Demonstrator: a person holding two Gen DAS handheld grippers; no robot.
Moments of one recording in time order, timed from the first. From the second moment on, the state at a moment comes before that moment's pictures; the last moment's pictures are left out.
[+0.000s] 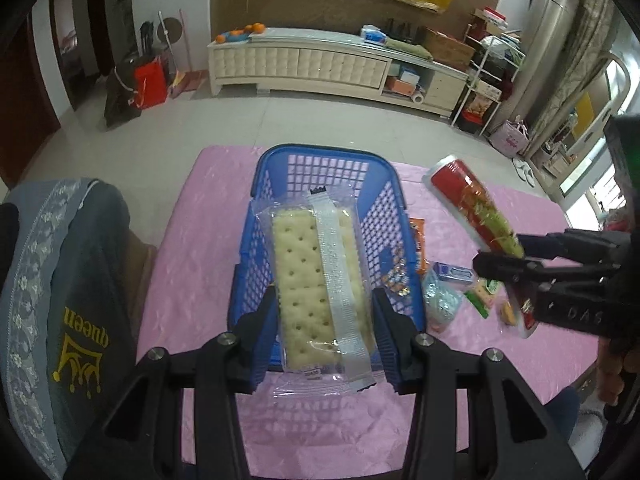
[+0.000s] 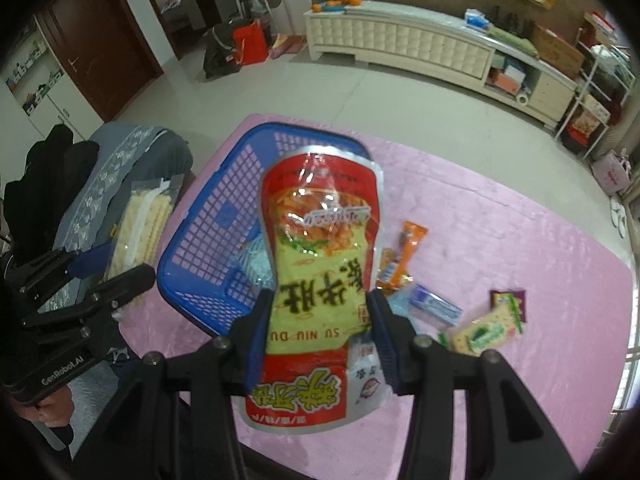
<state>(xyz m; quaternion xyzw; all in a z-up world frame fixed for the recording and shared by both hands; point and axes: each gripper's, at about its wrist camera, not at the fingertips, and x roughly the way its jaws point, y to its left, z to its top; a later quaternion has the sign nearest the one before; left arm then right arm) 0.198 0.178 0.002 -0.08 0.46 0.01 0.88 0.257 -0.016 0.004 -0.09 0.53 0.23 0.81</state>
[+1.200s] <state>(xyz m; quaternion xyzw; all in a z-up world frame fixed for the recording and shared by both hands) 0.193 0.207 -0.027 -0.08 0.47 0.01 0.88 0.259 0.010 -0.011 -0.08 0.53 0.22 0.82</state>
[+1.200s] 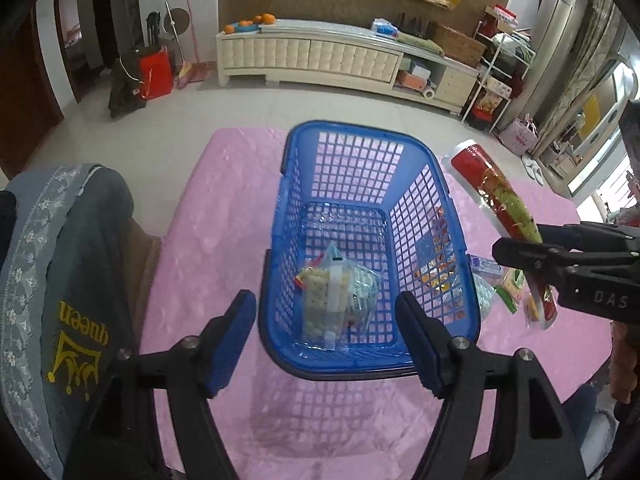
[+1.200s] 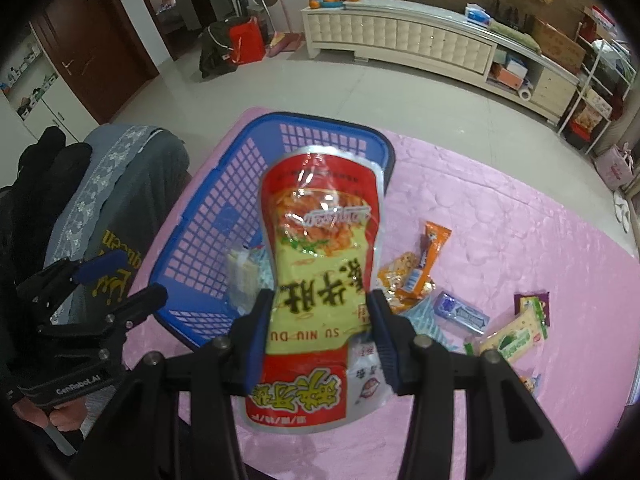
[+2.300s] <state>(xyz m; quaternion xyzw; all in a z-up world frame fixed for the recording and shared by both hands) 0.255 0.256 -0.040 -0.09 0.48 0.04 0.87 0.339 0.088 -0.058 -0.15 0.54 0.23 0.79</state>
